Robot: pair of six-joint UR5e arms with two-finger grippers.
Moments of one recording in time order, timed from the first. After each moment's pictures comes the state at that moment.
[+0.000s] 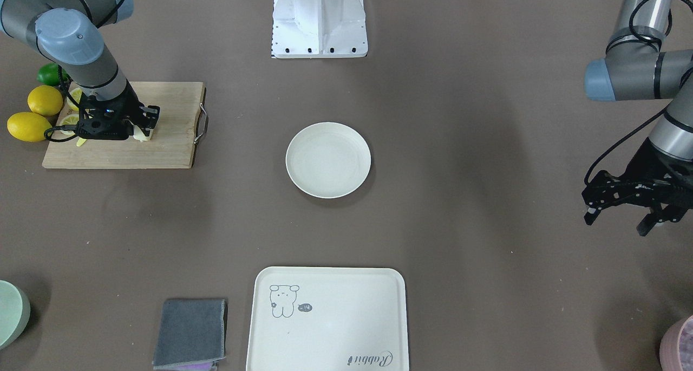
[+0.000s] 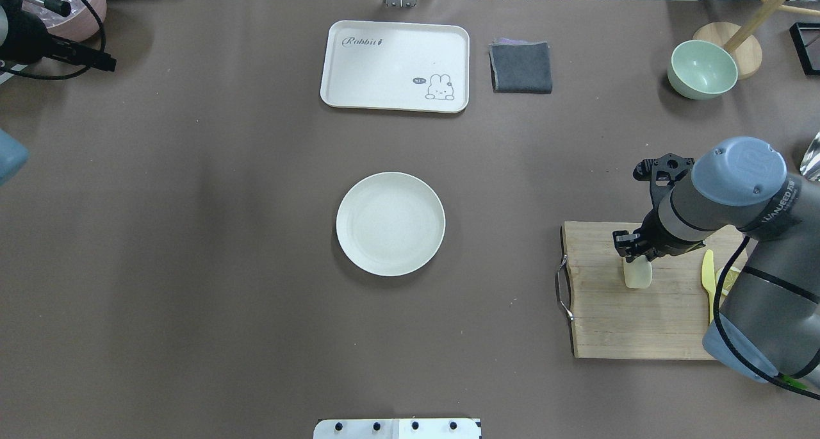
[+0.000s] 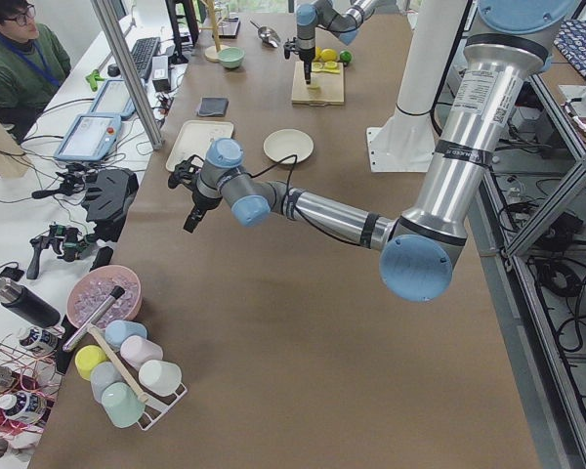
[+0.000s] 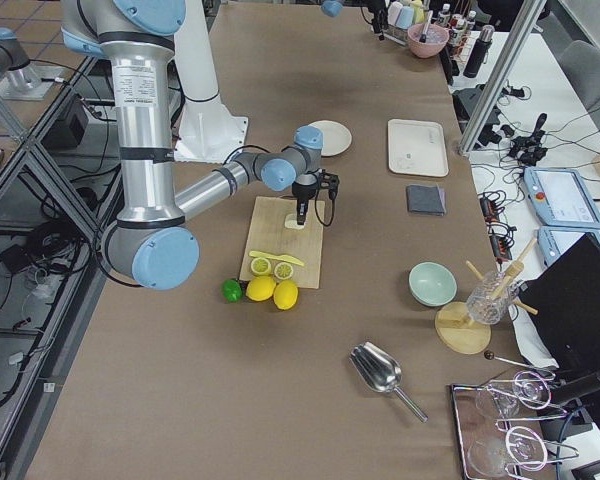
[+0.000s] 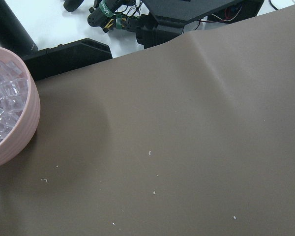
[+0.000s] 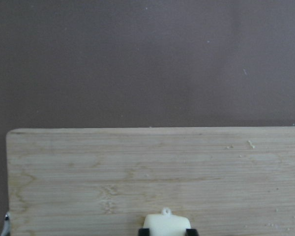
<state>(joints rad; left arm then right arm) -1.15 -1.86 -1.53 -2.20 -2.03 -0.57 0.67 -1.52 1.95 -1.47 2.00 1.04</state>
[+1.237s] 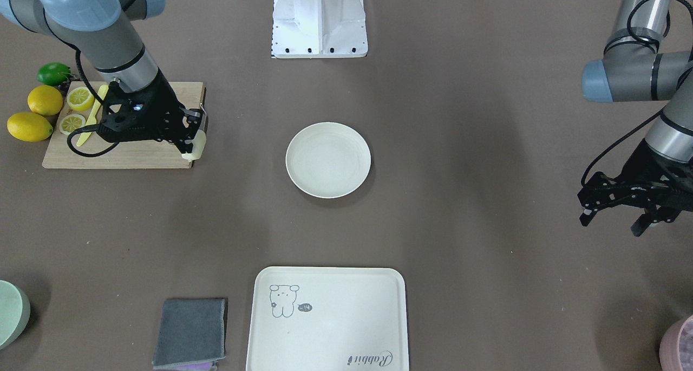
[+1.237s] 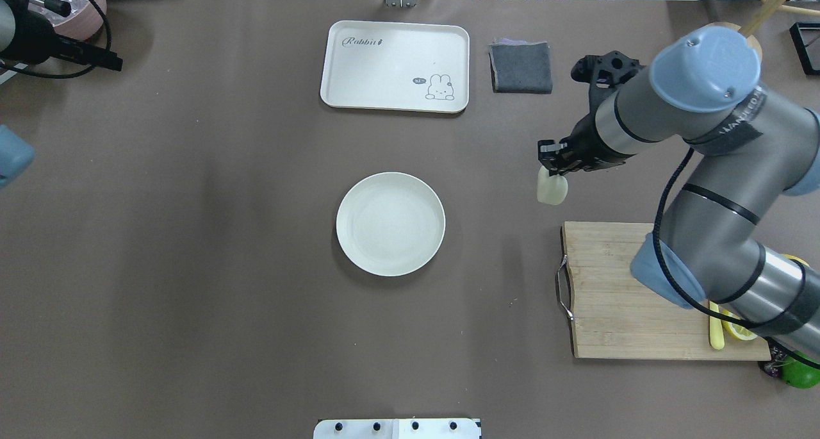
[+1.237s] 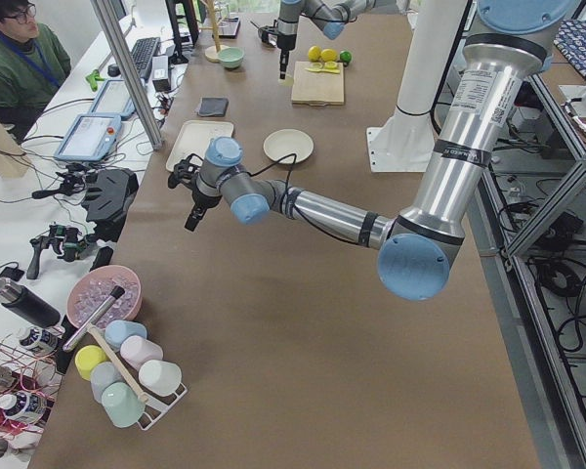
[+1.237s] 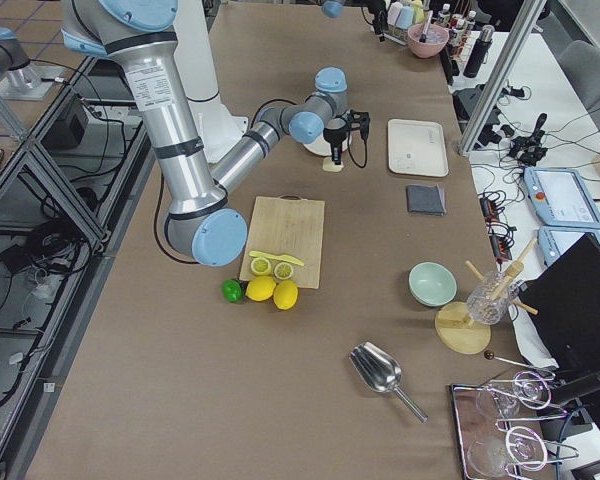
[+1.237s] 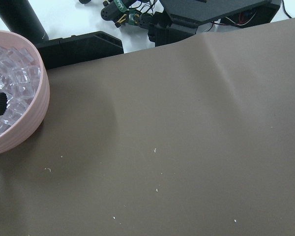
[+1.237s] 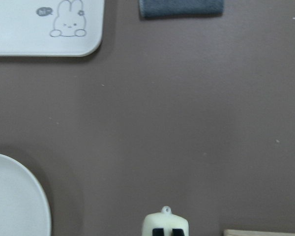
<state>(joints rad) -1.13 -1.88 -1.53 -2.20 -2.03 -0.58 0.76 -1.17 1.92 -1.49 2.00 1.08</state>
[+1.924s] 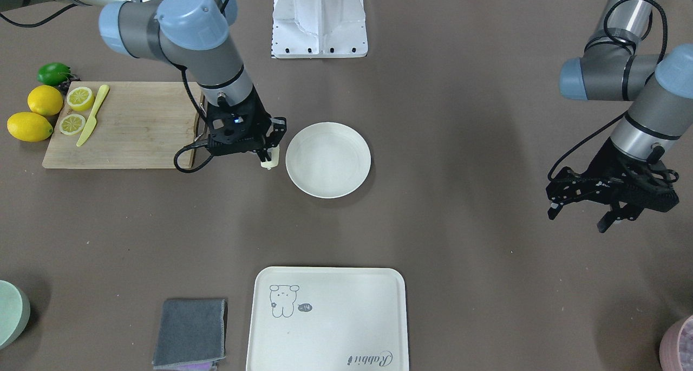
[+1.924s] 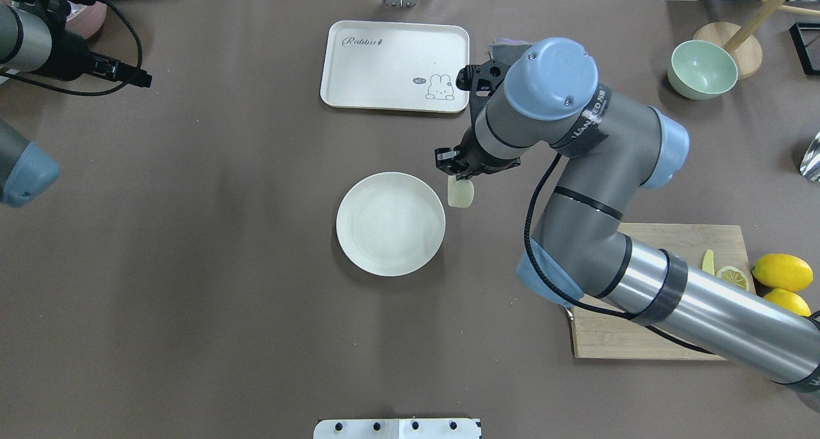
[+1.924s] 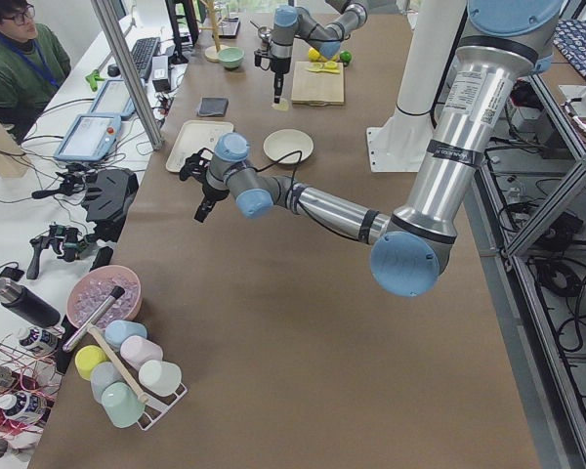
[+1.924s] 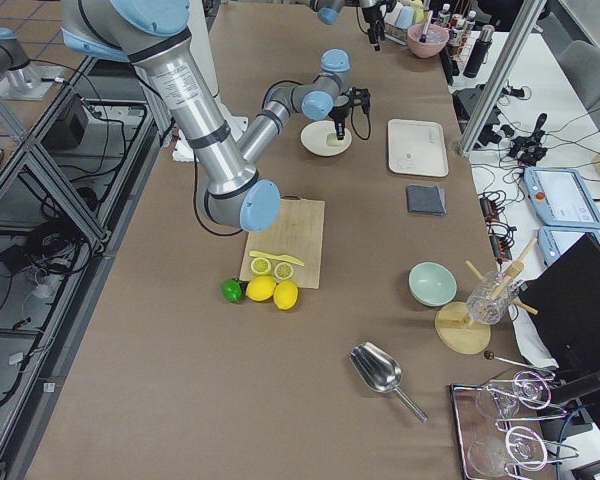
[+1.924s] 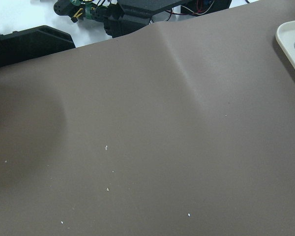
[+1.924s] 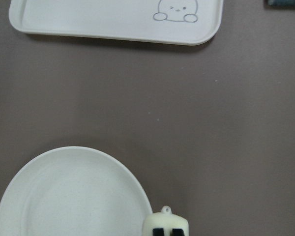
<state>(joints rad) -1.07 -1.88 -1.54 -2.21 -2.03 -0.59 0.63 -0.92 1.71 -1.47 1.93 1.08</state>
